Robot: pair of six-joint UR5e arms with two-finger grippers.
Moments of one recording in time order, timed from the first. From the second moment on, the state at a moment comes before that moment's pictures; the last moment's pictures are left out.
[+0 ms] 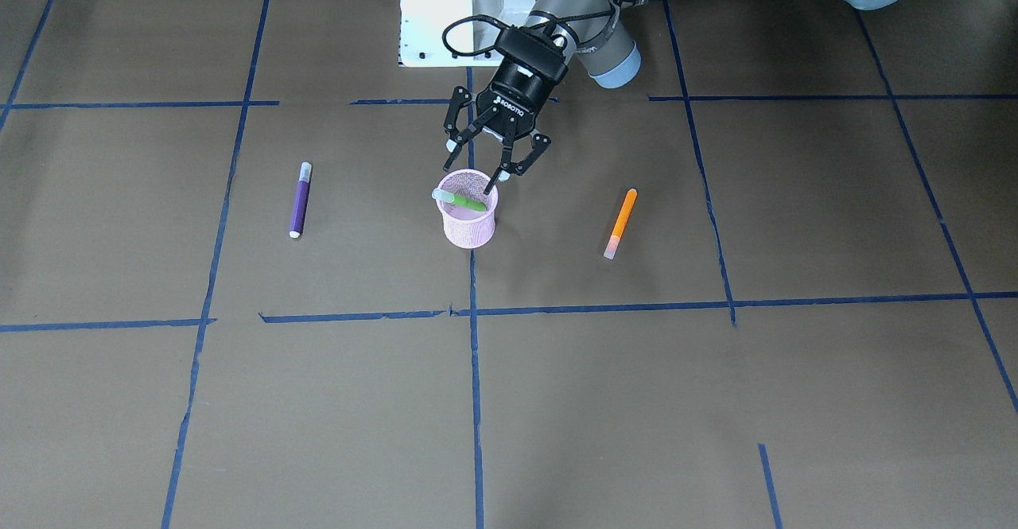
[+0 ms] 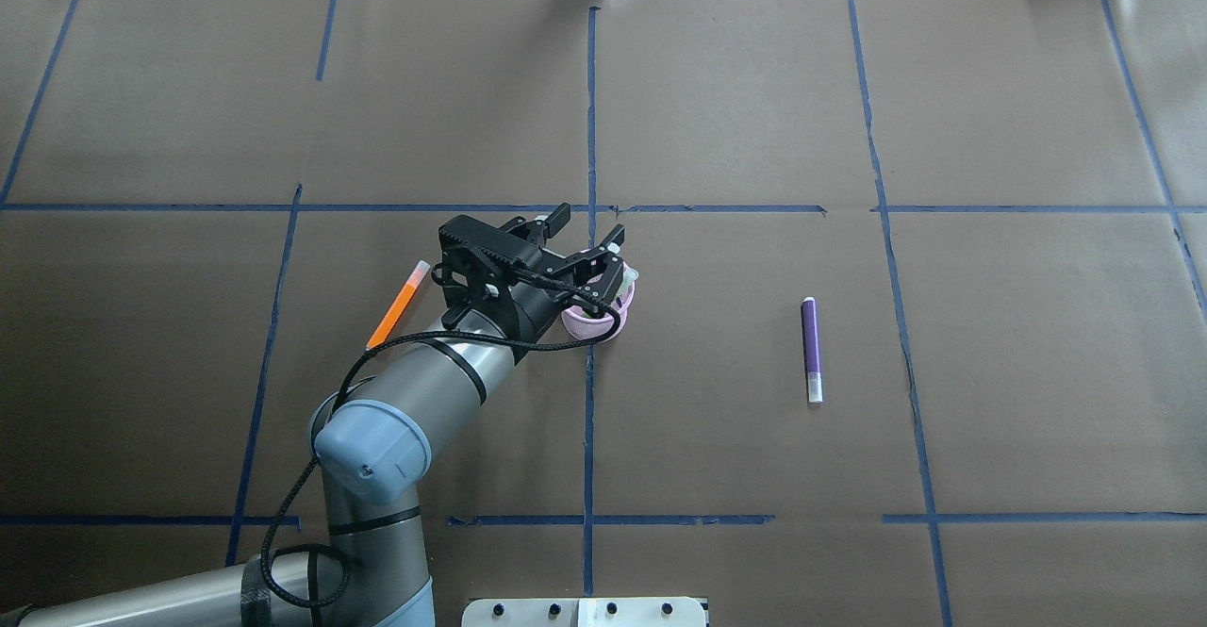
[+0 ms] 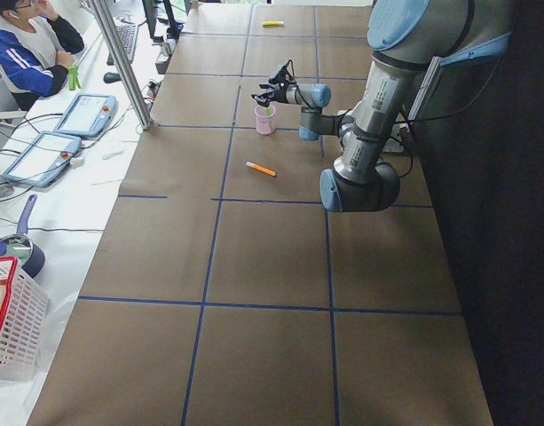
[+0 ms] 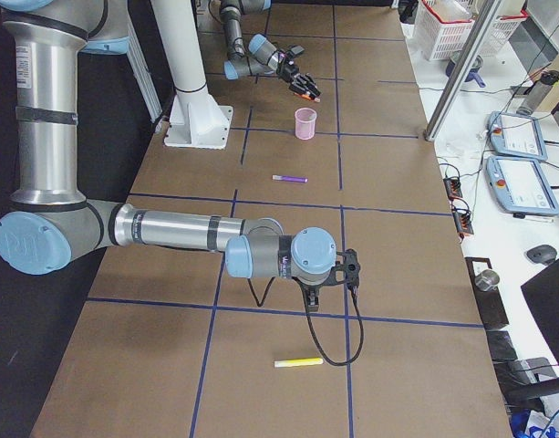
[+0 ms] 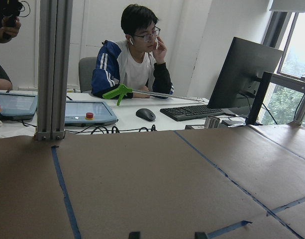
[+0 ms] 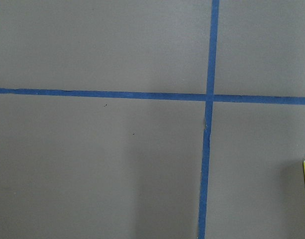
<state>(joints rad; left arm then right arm) -0.28 -2.17 -1.54 -2.78 -0.94 -0.76 1.59 -1.64 1.60 -1.45 2.56 0.00</state>
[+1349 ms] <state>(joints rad) -0.79 -2.10 -1.71 -2.23 -1.73 -0.87 1.59 -1.63 1.39 -1.25 2.42 -0.06</state>
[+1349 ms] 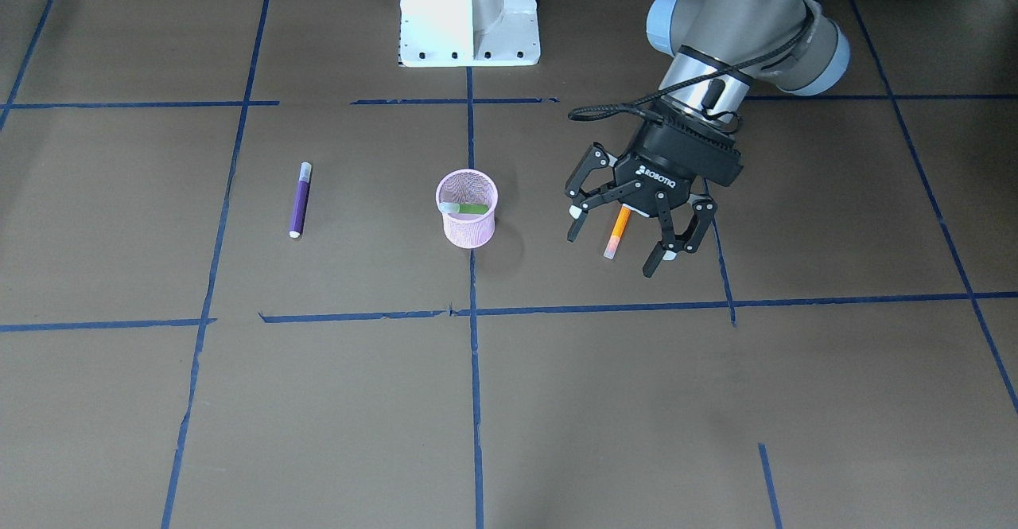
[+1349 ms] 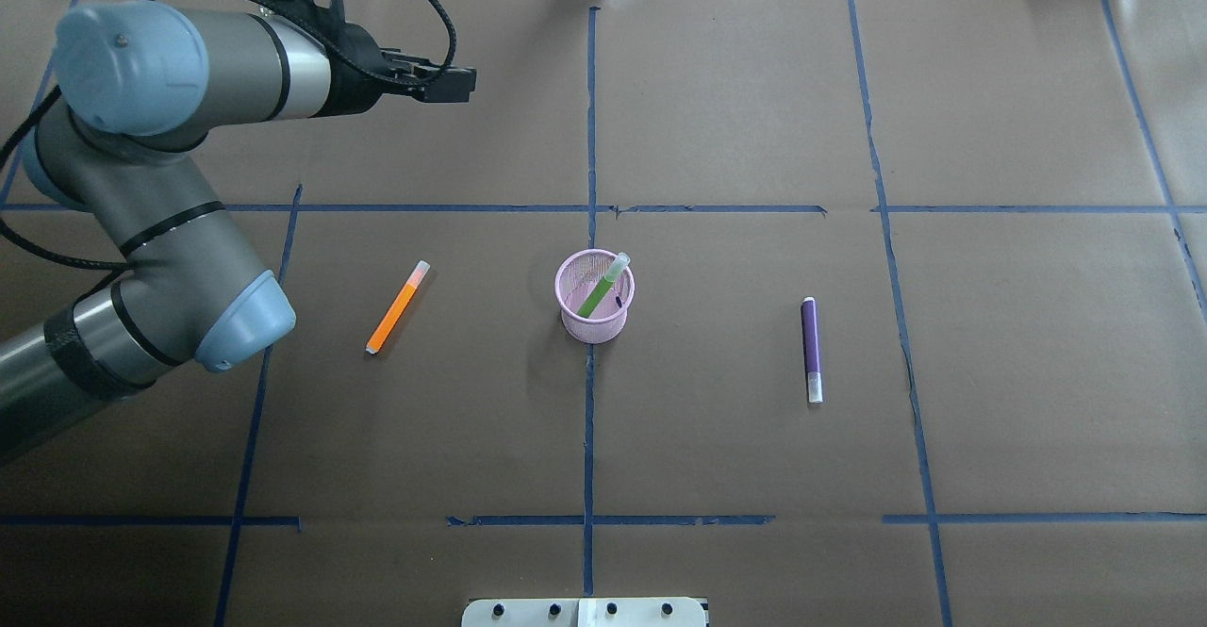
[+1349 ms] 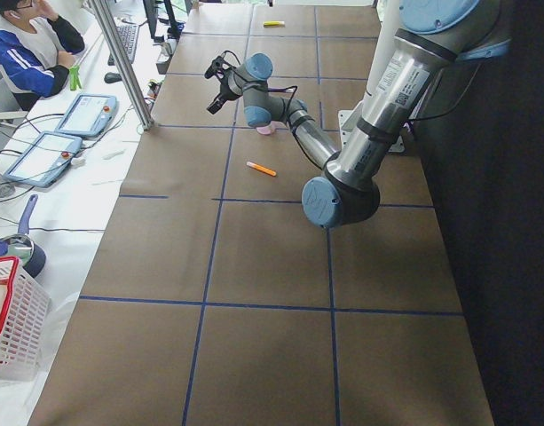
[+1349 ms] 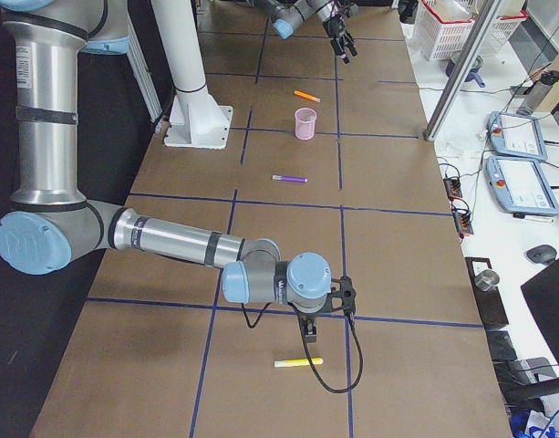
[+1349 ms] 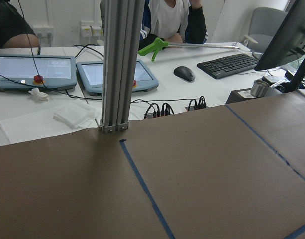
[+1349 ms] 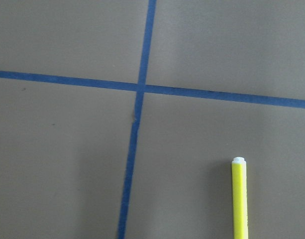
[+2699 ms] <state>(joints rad) -0.80 -2.07 -1.70 -2.20 -1.78 -0.85 1.51 -1.48 0.94 -1.00 2.34 -0.06</state>
